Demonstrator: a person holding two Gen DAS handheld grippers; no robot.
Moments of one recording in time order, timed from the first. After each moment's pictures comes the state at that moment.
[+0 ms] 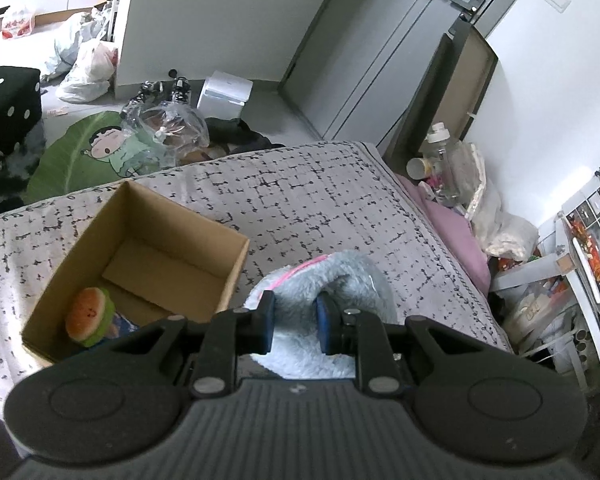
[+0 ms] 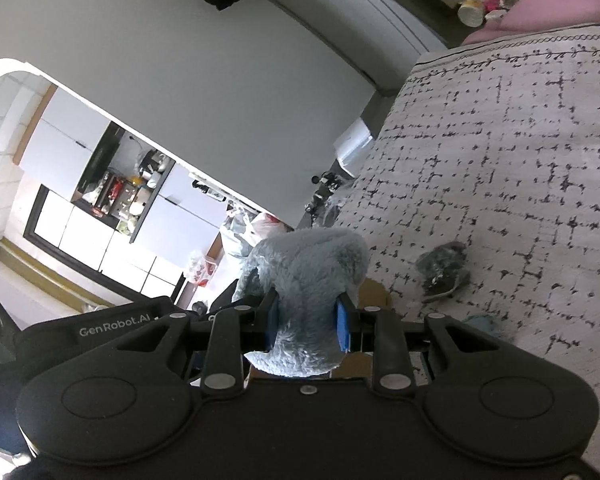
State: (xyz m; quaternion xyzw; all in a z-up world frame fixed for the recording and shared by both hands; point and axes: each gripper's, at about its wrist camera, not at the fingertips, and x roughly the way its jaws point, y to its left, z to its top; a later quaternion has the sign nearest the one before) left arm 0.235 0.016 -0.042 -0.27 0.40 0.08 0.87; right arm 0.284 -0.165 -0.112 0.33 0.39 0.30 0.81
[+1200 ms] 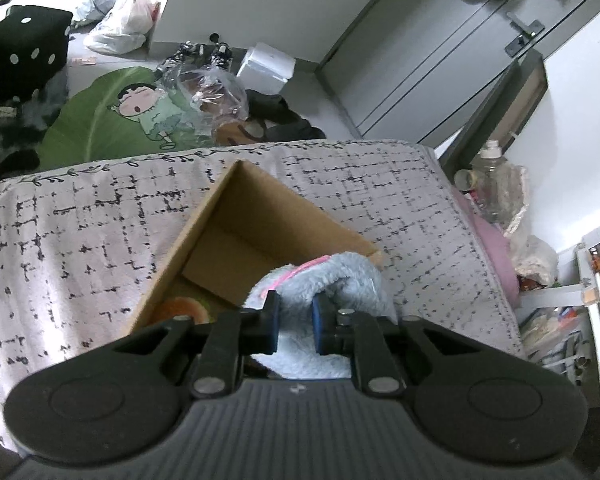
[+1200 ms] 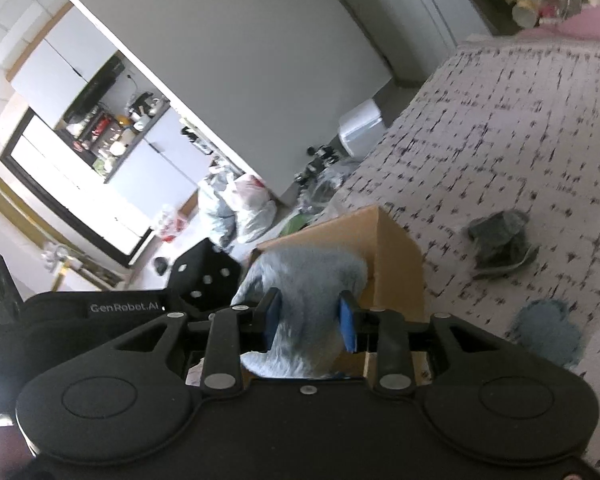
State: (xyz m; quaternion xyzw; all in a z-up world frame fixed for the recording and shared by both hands) left arm 0.227 0.133 -0.114 -0.33 0.42 0.09 0.84; right arm 0.271 -0.062 -0.134 0.22 0.39 0.29 0.85
